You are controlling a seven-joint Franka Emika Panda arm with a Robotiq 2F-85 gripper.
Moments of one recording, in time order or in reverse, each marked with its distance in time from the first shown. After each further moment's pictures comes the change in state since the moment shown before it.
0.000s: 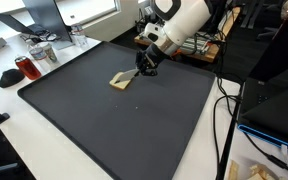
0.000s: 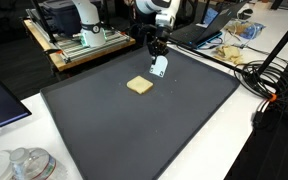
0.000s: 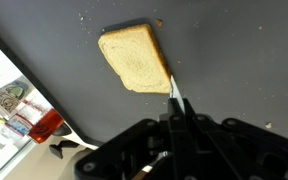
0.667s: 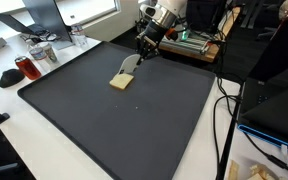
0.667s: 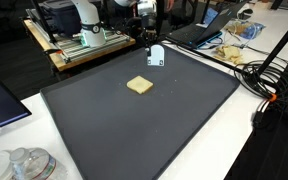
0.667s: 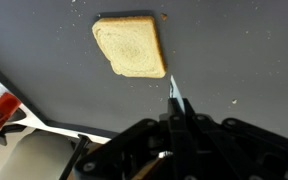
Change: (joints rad) arm -0.164 -0.264 -0.013 -0.264 -0.364 0.382 0.087
